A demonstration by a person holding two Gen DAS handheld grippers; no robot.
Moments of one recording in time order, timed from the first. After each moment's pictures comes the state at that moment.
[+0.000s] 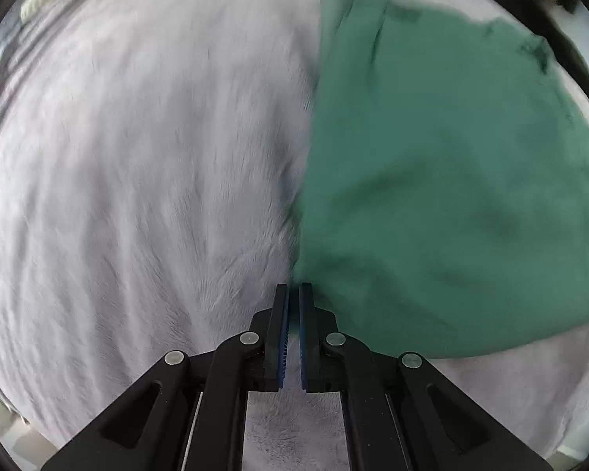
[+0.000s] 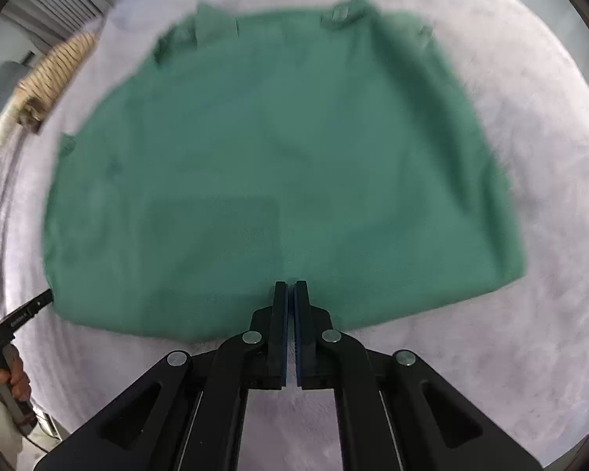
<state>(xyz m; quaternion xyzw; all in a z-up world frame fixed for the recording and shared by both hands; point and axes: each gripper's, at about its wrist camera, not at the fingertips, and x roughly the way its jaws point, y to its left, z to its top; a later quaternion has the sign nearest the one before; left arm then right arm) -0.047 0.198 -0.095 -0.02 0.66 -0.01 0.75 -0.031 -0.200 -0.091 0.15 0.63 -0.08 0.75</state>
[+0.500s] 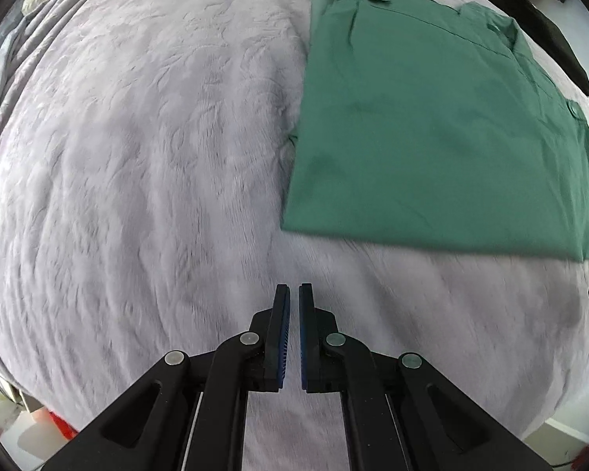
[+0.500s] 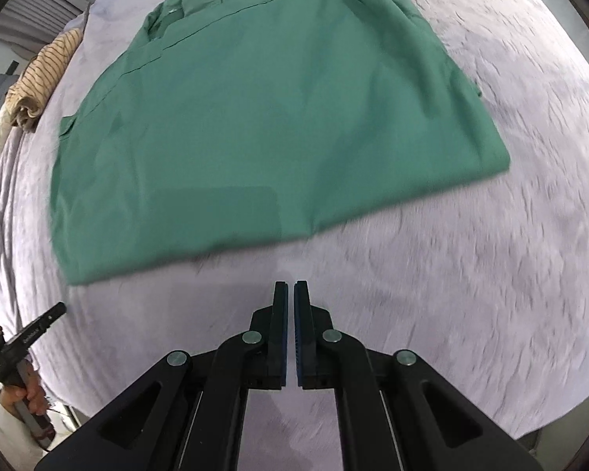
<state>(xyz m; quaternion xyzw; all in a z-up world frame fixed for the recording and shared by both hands) -0.105 0.205 -0.046 0.00 0.67 -0.02 0.74 -0.103 -0.197 -0.050 0.21 0.65 -0.08 0.73</state>
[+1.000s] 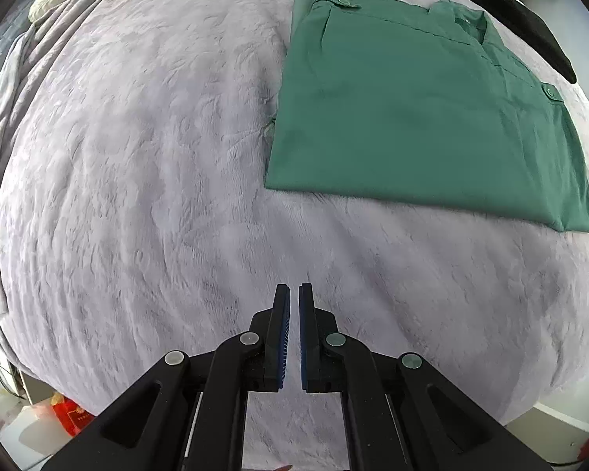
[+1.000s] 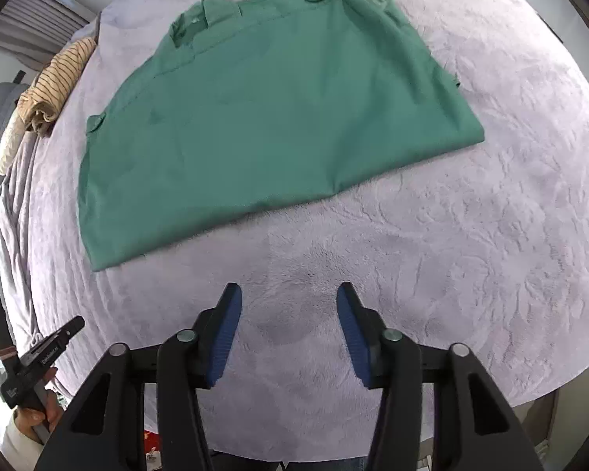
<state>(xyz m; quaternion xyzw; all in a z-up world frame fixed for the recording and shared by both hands) -0.163 0.188 -0.003 0.00 0.66 -0.02 0.75 -0.103 -0.185 -0.020 0.22 0.64 -0.08 0.73</state>
